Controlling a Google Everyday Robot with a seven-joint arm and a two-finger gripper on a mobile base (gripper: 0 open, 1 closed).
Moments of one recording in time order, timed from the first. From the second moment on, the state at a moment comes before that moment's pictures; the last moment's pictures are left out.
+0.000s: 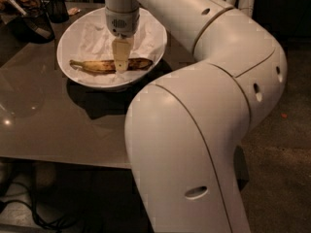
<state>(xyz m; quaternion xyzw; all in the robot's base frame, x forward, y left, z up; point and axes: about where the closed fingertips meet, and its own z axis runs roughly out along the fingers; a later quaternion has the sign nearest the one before) 0.676 0.071 0.882 -0.66 0.75 0.00 0.06</state>
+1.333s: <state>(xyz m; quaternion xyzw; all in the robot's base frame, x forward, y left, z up) 0.674 0.076 0.859 -0.65 0.76 0.03 0.04</state>
